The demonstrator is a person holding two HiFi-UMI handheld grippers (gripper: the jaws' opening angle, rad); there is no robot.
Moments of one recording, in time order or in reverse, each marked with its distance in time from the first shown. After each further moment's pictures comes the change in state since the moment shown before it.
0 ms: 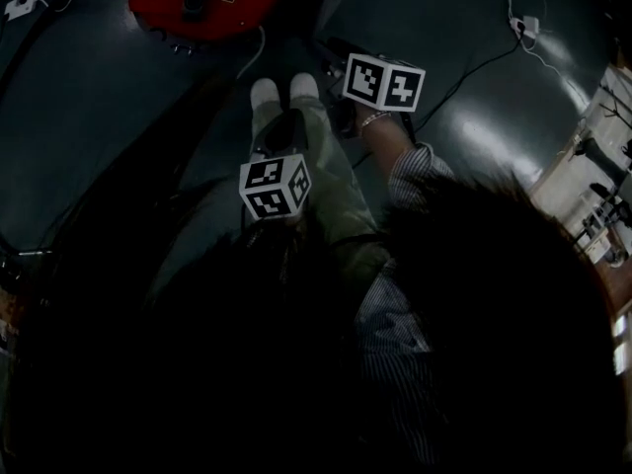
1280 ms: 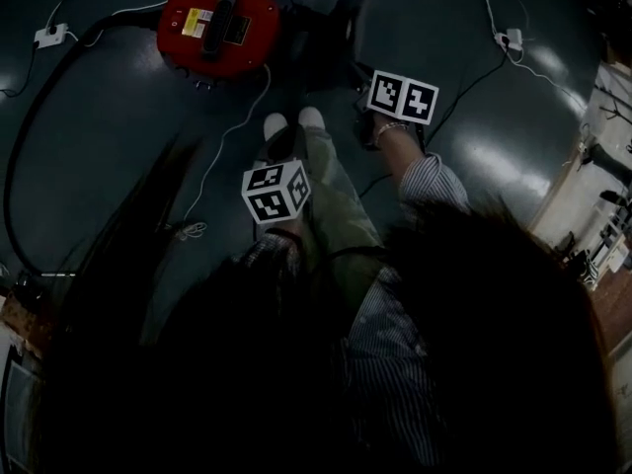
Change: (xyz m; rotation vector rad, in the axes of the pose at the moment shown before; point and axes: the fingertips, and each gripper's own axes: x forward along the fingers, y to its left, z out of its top) left arm -0.025 -0.027 0.053 0.072 -0.015 -0.016; right arm -0.070 -0.032 0.047 0.054 -0.074 -0.117
